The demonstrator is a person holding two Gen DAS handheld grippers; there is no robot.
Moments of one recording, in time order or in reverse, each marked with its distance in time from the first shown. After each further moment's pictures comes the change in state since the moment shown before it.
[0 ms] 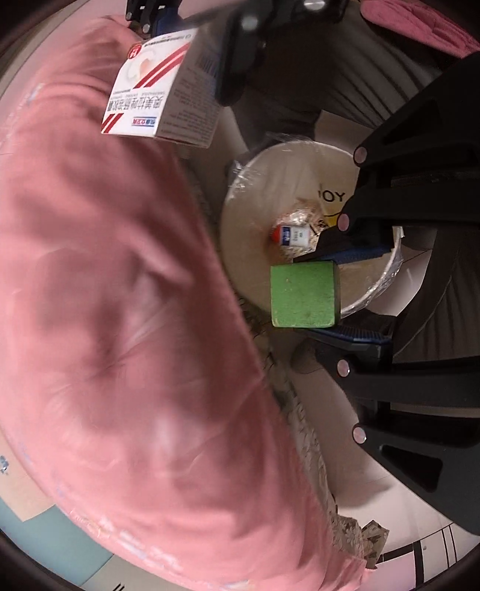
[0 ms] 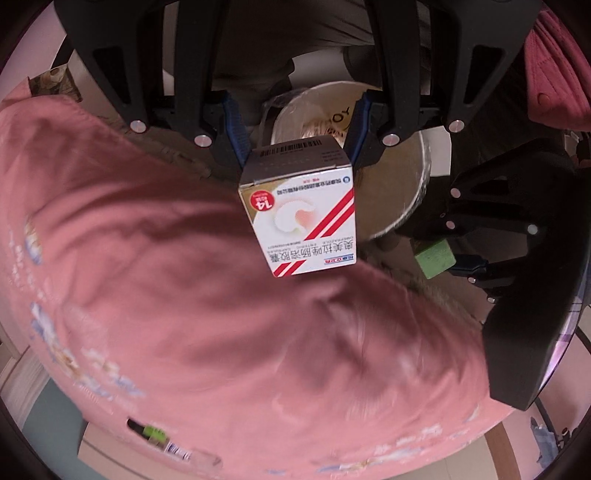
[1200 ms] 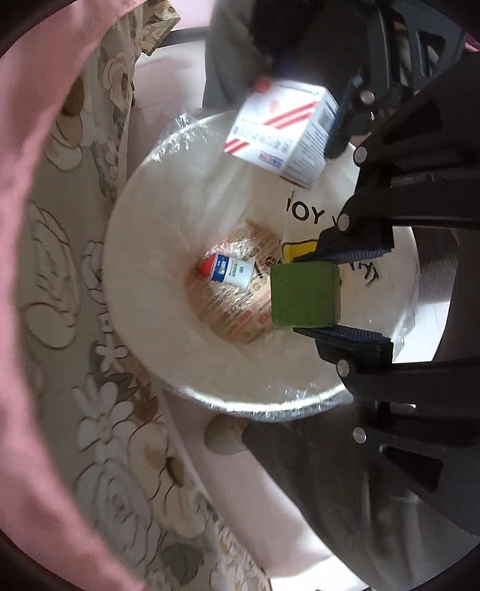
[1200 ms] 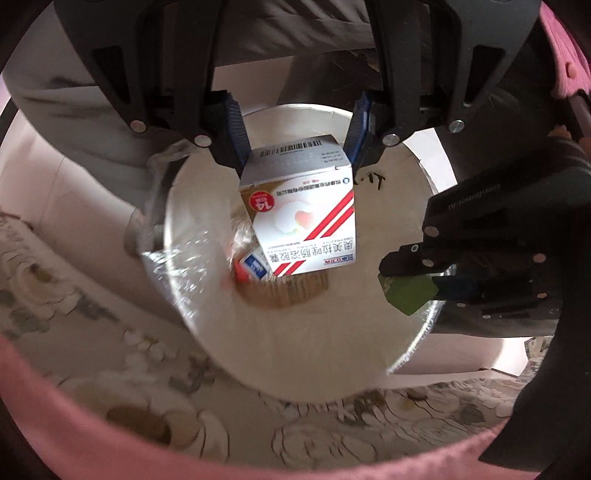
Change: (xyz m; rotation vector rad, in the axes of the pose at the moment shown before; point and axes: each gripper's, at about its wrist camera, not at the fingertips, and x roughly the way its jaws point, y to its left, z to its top) left arm 0.149 -0.002 -0.022 -0.175 0.338 -0.237; right arm 0.173 0.015 -0.047 0.206 0.455 0.228
